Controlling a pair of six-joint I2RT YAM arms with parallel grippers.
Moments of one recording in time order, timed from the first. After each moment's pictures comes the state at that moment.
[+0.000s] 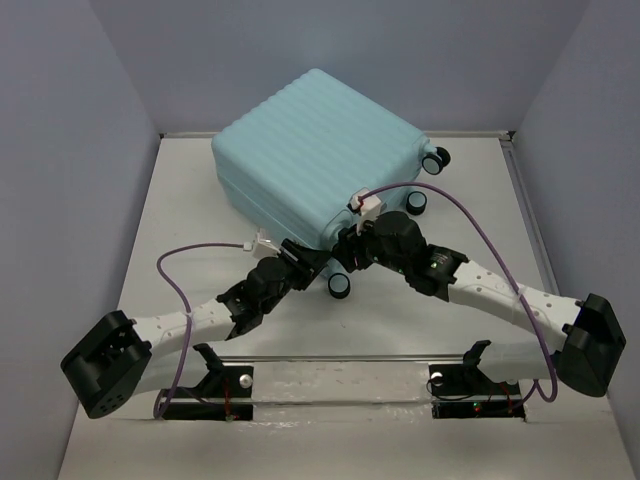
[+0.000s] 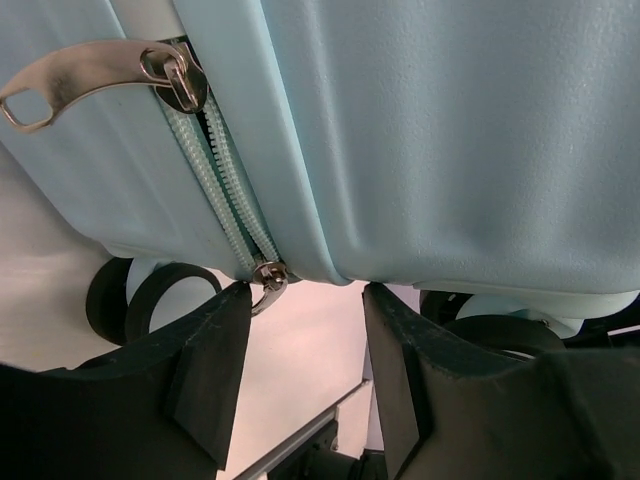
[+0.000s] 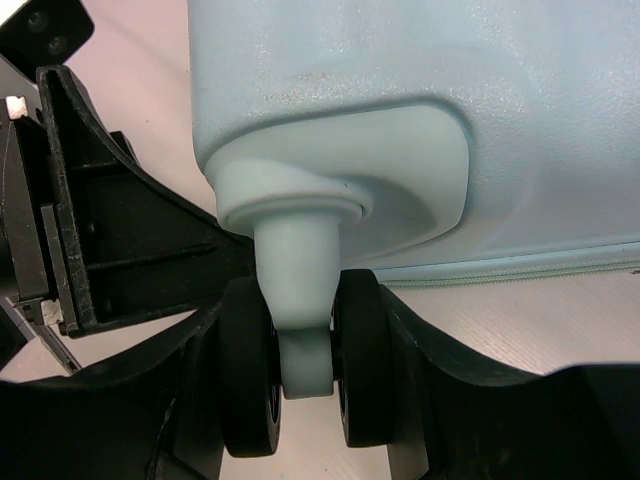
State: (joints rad) left arm -0.86 1.13 0.36 0.46 -0.28 -1.41; right arm 0.88 1.24 0.91 -0.10 0.04 0.21
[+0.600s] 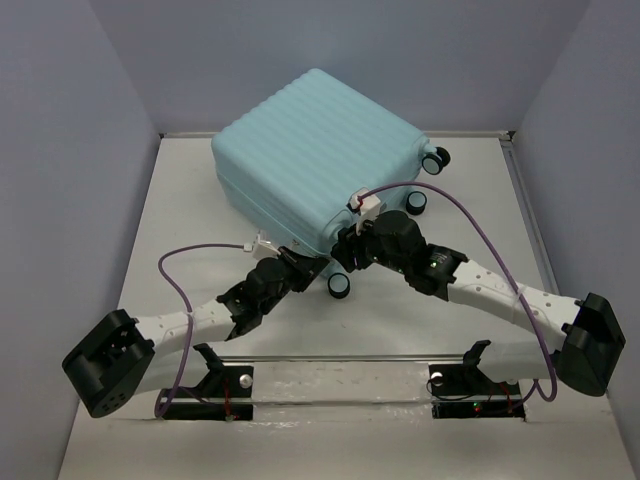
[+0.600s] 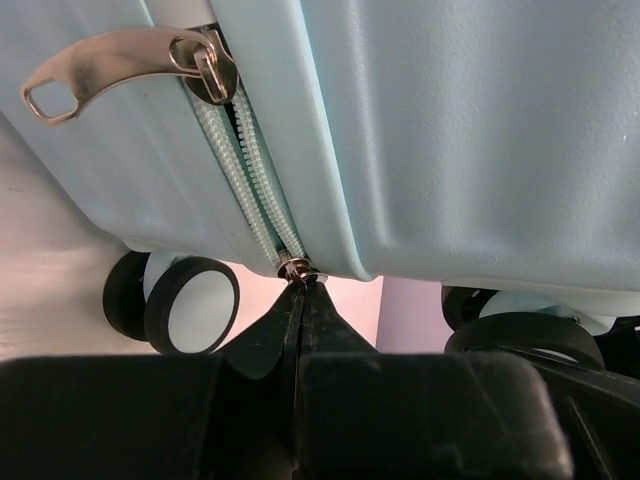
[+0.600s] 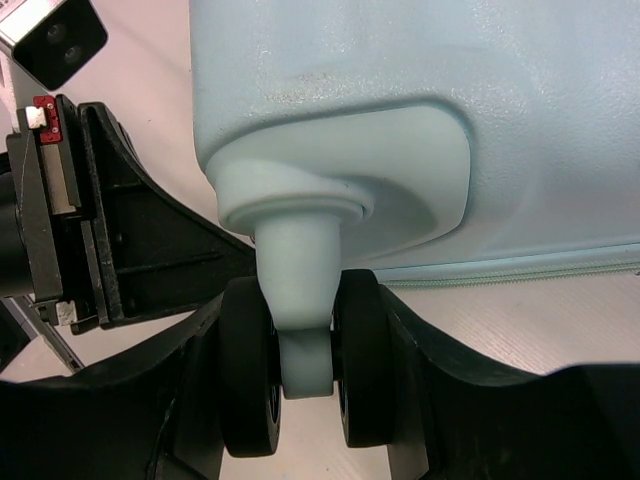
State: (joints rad) left arm -0.84 1.14 0.34 0.48 -0.25 -1.39; right arm 0.88 1.25 0.92 -0.10 0.03 0.21
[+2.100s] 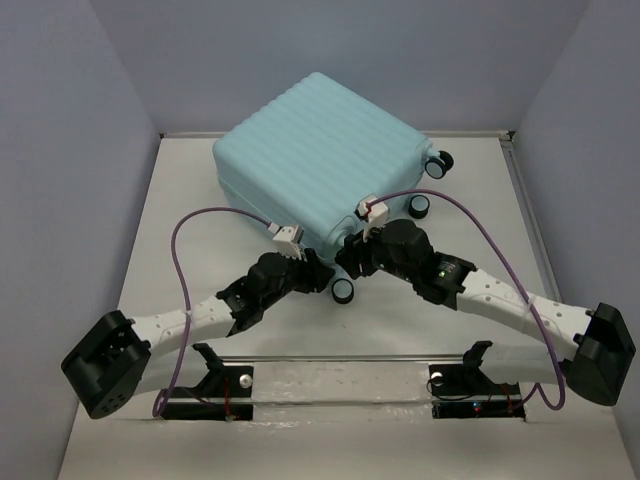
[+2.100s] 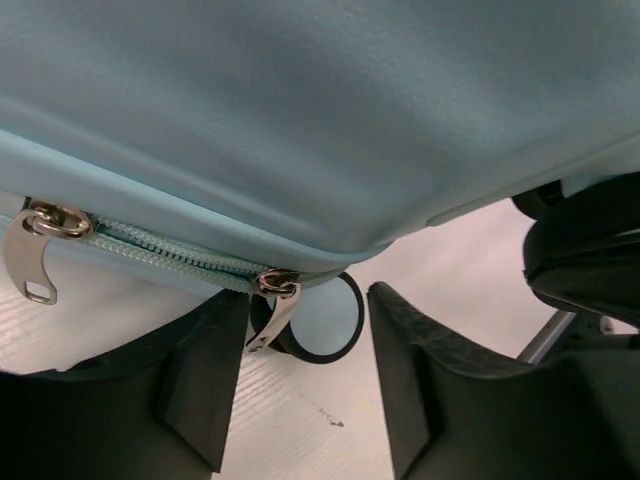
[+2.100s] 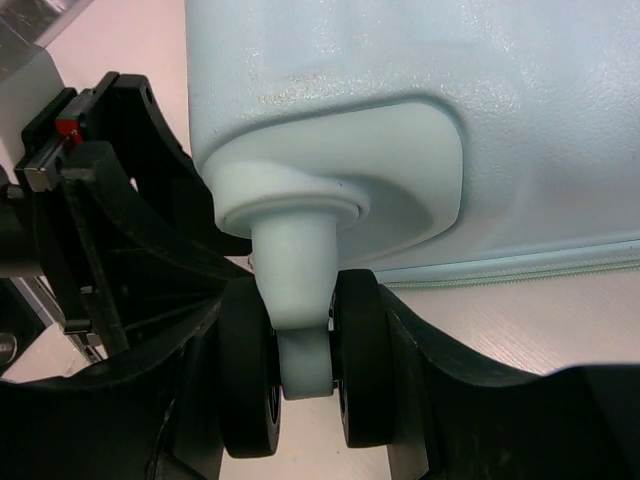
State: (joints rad) left arm -0.84 1.11 0.38 0.41 -0.08 -0.65; right arm 0.90 1.17 0.84 -0.08 0.05 0.24
